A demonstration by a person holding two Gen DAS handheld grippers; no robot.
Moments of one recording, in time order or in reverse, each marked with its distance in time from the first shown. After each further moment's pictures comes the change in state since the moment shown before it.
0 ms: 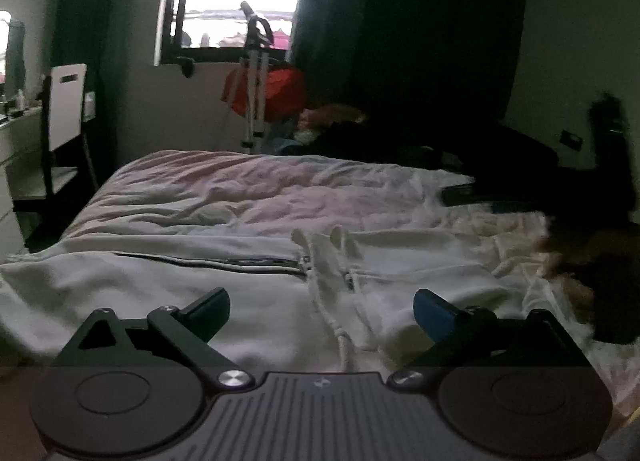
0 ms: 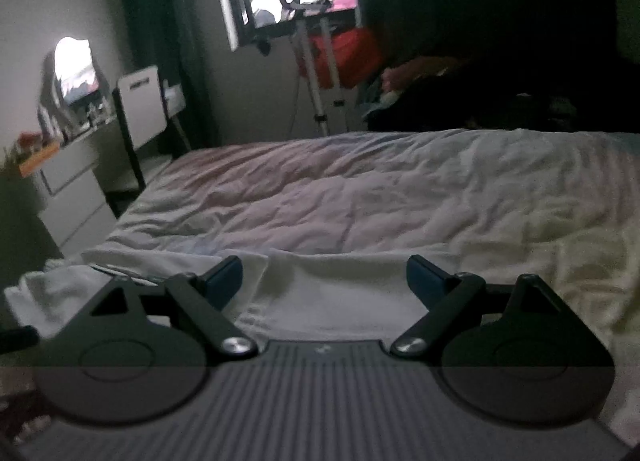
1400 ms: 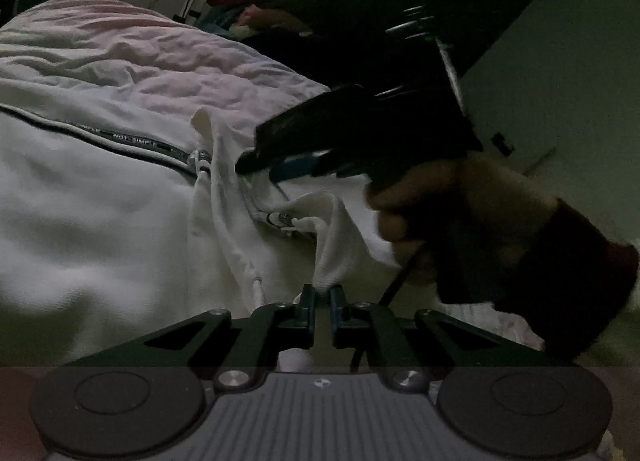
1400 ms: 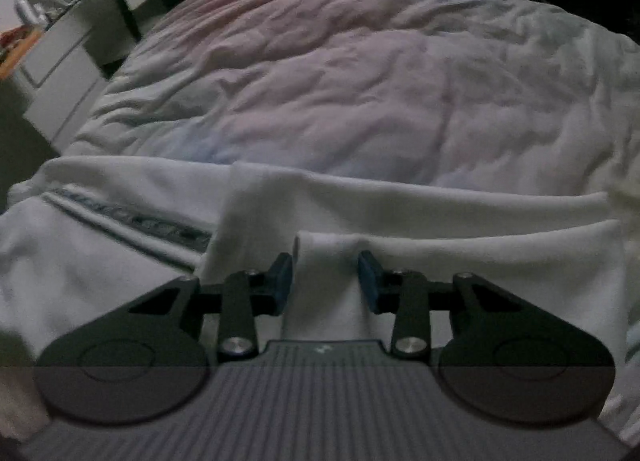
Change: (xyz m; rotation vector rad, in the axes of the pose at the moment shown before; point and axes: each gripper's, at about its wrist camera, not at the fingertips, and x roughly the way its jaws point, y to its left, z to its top) left arm 0.103 0.012 -0.018 -0.279 0.265 -0.408; right arm 0.199 0.054 0.001 -0.063 0.508 0.063
